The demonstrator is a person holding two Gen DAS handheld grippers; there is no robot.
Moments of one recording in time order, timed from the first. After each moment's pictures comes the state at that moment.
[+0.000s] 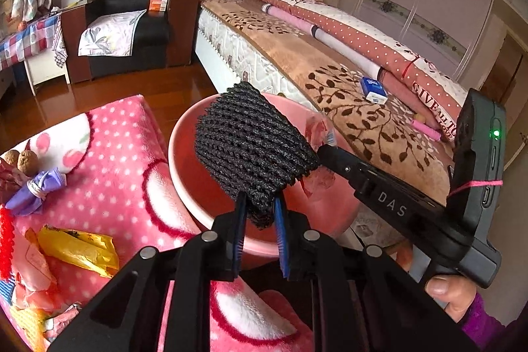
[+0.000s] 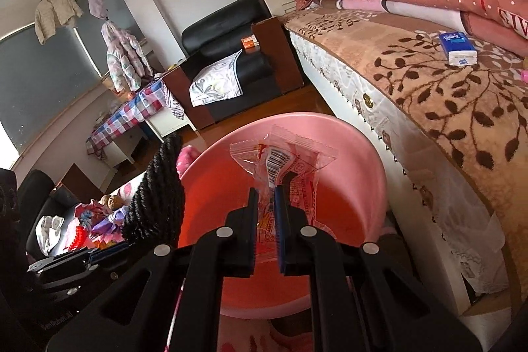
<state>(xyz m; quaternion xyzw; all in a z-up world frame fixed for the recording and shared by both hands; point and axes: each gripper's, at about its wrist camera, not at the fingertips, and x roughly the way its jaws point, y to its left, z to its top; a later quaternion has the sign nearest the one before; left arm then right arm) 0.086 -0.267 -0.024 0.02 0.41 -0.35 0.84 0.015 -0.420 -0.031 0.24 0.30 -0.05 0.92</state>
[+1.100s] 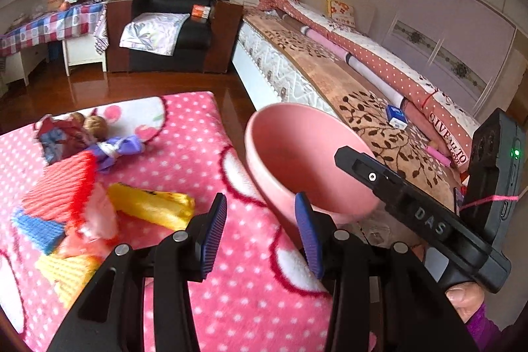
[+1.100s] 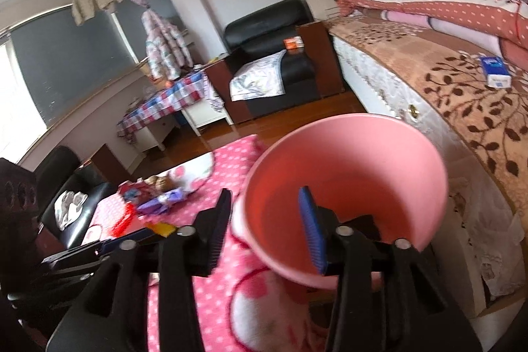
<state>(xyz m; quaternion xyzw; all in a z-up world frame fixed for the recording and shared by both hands) 0.057 -0.179 -0.005 -0.03 0.39 -0.28 0.88 0.000 -0.354 -0.001 0.21 0.29 0.04 0.93</state>
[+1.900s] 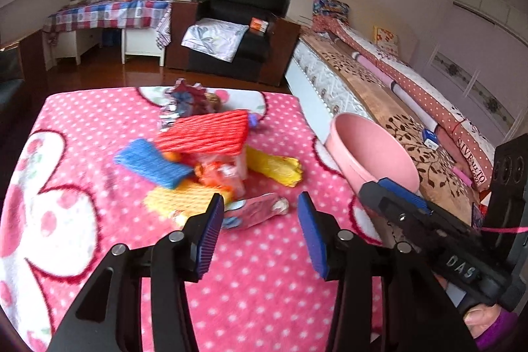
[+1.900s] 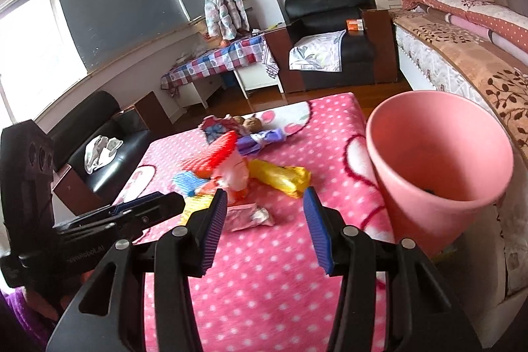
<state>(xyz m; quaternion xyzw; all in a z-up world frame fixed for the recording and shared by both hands) -0.001 -0.047 -0.006 -0.08 0.38 -0.18 0.91 -0.042 -0.231 0.013 0.15 0.32 0.14 0.92</state>
